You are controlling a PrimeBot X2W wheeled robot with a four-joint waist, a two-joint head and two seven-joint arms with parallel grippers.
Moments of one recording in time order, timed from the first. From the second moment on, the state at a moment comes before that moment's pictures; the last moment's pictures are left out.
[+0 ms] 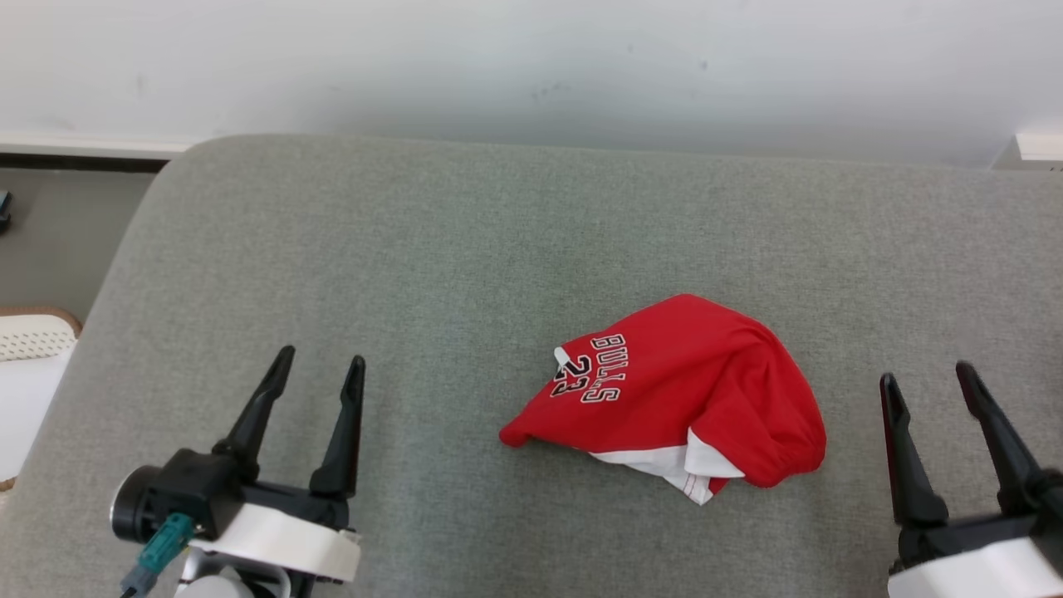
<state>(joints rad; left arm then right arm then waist) -0.18 0.28 -0.24 0.05 -0.29 0.07 -0.26 -0.03 -0.06 -0.02 -0.17 0.15 0.13 -0.02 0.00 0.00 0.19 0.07</state>
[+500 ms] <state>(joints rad) -0.15 0.29 -0.24 0.03 -0.29 0.09 -0.26 0.06 -0.05 -0.02 -0.23 0.19 0.13 -0.01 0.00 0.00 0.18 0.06</state>
